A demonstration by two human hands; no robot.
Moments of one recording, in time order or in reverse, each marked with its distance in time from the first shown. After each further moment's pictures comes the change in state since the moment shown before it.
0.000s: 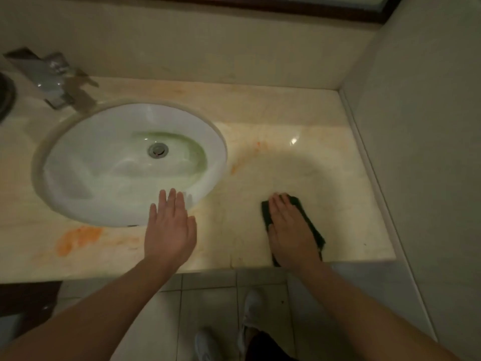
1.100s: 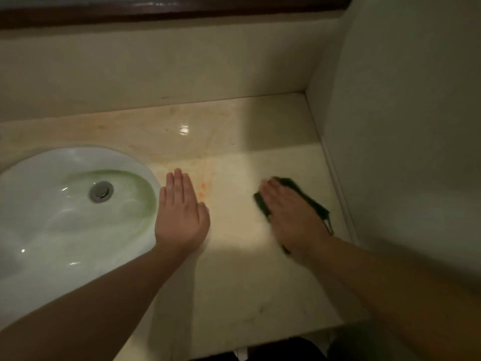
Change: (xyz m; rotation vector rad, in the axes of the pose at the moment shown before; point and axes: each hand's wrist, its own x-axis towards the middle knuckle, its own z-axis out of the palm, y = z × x) left_hand 0.175 0.149 0.017 0.018 -0.009 0.076; right_hand 0.118 0.165 -0.032 0.064 -0.059 -0.181
